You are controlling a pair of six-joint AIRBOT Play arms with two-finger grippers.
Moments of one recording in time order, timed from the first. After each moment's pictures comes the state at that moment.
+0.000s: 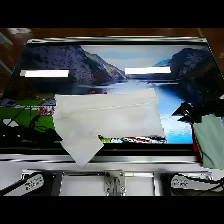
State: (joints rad) left arm 0.40 -1.20 0.54 1.01 -1.27 -1.25; right arm -0.49 -1.48 1.14 -1.05 1.40 1.29
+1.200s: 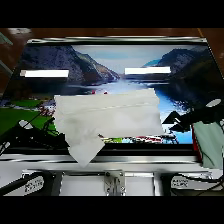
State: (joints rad) left arm 0.21 -1.23 0.48 0.94 -1.21 -1.20; right arm -0.41 -1.51 0.96 -1.03 1.37 1.28
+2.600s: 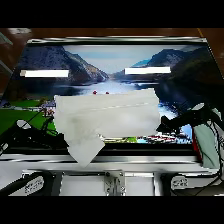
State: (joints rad) left arm 0.21 -1.18 0.49 0.94 -1.24 -1.19; right arm -0.33 -1.59 0.90 -0.99 1.29 1.25
